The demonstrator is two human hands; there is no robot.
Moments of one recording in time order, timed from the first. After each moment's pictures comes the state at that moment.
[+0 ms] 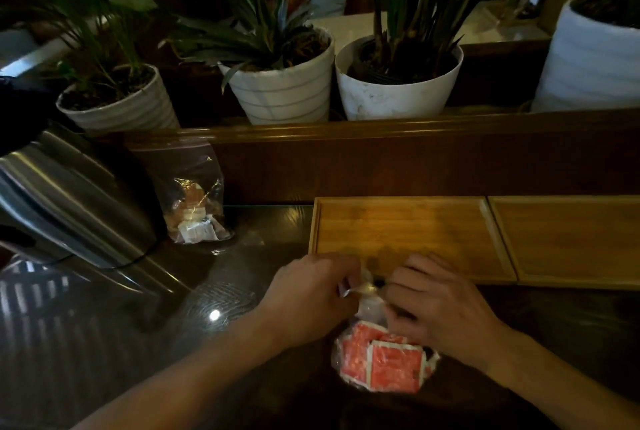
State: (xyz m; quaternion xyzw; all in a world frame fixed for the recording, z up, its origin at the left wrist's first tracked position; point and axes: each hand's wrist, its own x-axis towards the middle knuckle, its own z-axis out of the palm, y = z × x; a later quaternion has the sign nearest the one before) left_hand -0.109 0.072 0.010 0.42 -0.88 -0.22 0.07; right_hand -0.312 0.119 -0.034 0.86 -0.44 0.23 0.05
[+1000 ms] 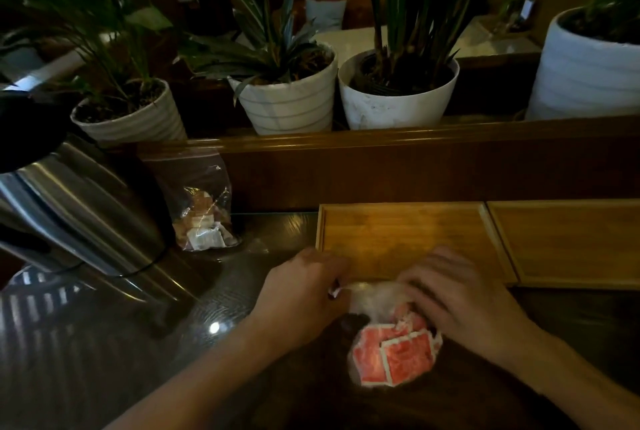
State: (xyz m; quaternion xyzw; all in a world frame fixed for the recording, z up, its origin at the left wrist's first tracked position) left_hand -0.089 0.073 0.014 0.40 -0.89 -0.16 0.12; right_hand -0.321 0.128 -0.002 0.82 -0.52 0.22 -0.04
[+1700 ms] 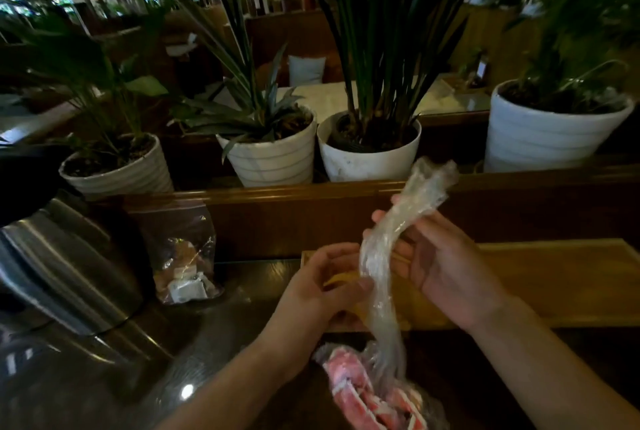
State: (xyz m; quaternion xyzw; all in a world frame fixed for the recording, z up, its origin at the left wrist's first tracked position) left_hand -0.129 0.073 0.063 0.35 -0.48 -0.74 0.33; right_hand -0.317 0.083 0.072 0.27 -0.31 0.63 -0.65
